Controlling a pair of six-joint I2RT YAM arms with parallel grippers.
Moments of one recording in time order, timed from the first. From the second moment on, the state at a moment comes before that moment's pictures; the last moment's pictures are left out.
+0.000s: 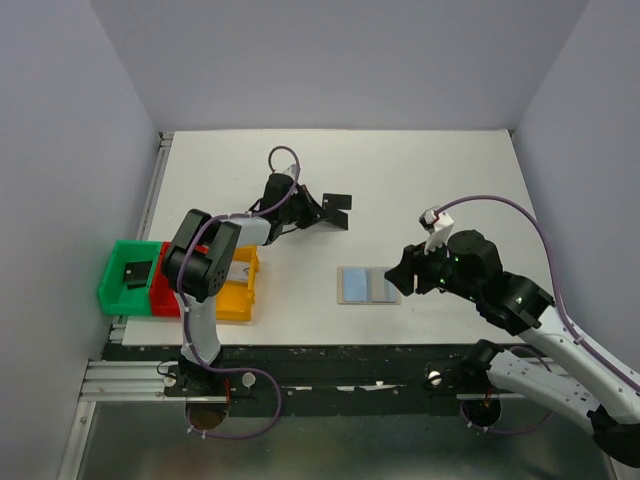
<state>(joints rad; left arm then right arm) -0.40 1.96 1.05 0.39 0.40 -0.88 0.76 0.74 0.81 -0.57 -0.01 0.32</state>
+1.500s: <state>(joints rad) -0.37 1.95 1.11 0.19 0.31 -0.76 0.76 0.76 0.81 -0.57 0.03 0.32</state>
